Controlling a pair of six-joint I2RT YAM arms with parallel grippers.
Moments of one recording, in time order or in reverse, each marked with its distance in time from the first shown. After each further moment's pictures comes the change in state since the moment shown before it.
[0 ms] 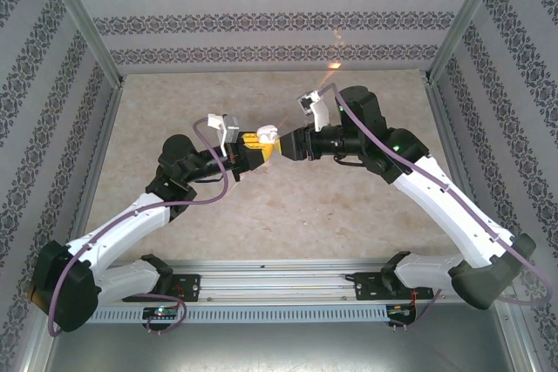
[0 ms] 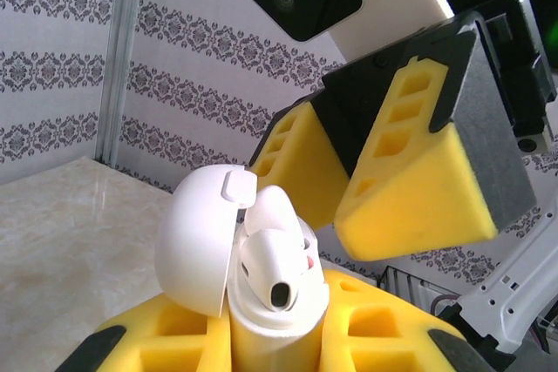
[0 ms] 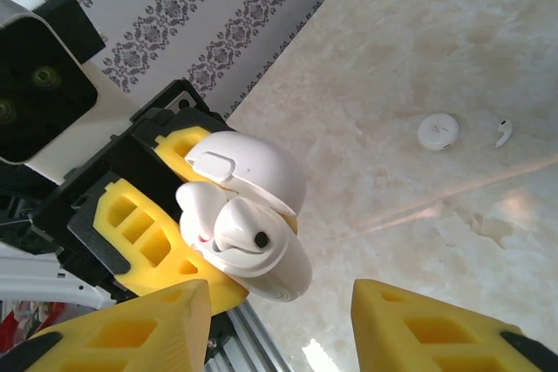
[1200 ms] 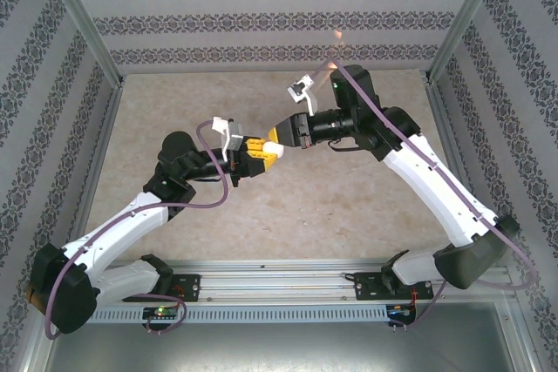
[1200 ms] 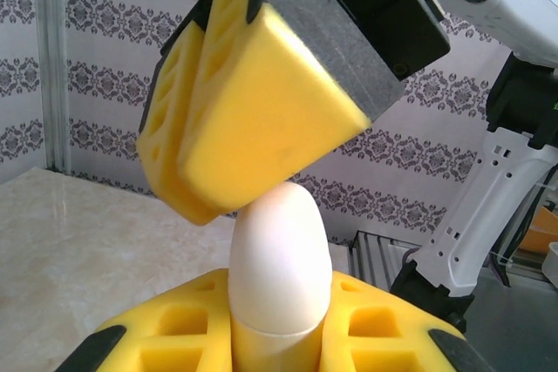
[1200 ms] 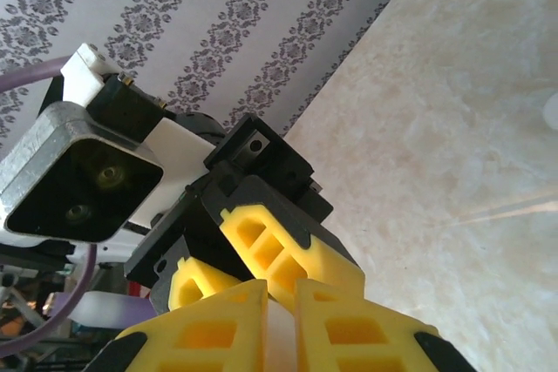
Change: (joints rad) left arm -0.005 -0.011 0.043 -0.082 0.136 0.097; right arm -0.059 0.138 0.165 -0.068 -0.301 0.045
